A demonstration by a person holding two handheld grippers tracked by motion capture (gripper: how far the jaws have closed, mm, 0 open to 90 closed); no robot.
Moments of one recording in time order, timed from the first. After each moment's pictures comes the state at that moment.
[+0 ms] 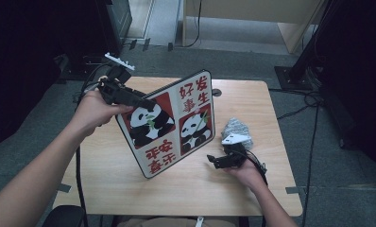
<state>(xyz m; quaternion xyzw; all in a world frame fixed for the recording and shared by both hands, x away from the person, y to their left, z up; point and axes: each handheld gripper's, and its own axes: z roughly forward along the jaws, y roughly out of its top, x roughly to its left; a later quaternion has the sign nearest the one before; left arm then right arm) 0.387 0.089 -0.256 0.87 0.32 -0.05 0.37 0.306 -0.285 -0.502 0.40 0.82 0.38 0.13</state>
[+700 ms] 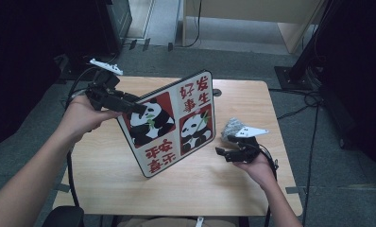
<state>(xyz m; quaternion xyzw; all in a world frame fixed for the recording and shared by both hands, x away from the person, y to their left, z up) 0.365 0.111 -0.255 0.87 0.31 -0.02 0.39 0.306 -0.317 -0.464 0.40 0.80 0.44 0.11</state>
